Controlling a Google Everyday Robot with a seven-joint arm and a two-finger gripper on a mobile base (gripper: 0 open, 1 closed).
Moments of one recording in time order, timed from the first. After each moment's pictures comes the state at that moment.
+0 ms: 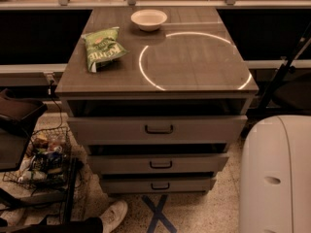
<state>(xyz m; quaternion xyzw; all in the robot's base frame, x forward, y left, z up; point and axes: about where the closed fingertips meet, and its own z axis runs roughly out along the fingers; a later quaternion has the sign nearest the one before) 0.621 -0.223 1.259 -0.54 0.56 -0.21 0.60</state>
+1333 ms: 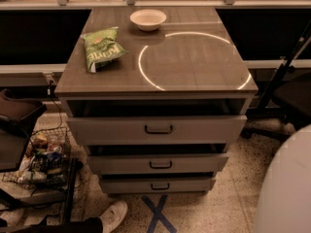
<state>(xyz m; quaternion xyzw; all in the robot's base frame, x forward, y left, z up) 0.542 -0.198 1.288 -0.58 0.64 -0.18 0.47</state>
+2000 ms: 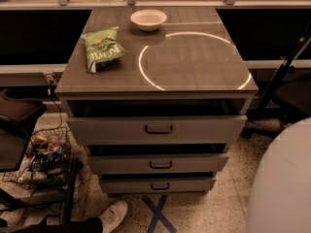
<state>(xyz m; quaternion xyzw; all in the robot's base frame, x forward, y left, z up) 0.567 -0.179 1.227 -0.58 0.69 -0.09 0.42</state>
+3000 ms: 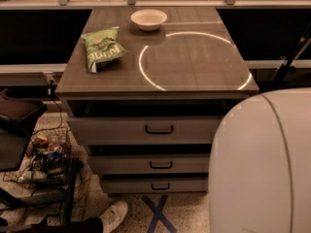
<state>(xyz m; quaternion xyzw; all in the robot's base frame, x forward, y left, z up) 0.656 -0.180 1.212 -0.43 0.78 -0.11 0.44</state>
